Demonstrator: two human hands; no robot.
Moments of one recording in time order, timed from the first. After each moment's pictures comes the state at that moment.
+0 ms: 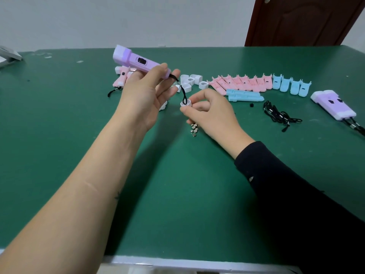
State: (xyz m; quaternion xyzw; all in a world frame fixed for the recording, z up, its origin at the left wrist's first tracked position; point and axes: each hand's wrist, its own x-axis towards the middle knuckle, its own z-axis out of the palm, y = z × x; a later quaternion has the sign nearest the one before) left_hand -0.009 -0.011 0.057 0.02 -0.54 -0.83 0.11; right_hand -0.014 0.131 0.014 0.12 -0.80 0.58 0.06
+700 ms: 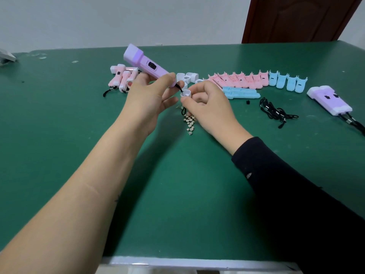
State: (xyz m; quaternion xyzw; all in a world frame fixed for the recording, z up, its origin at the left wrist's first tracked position) left_hand -0.006 -0.001 0.050 0.00 -0.63 -0.77 0.09; right_hand -0.021 0.130 0.016 0.12 -0.78 0.61 0.08
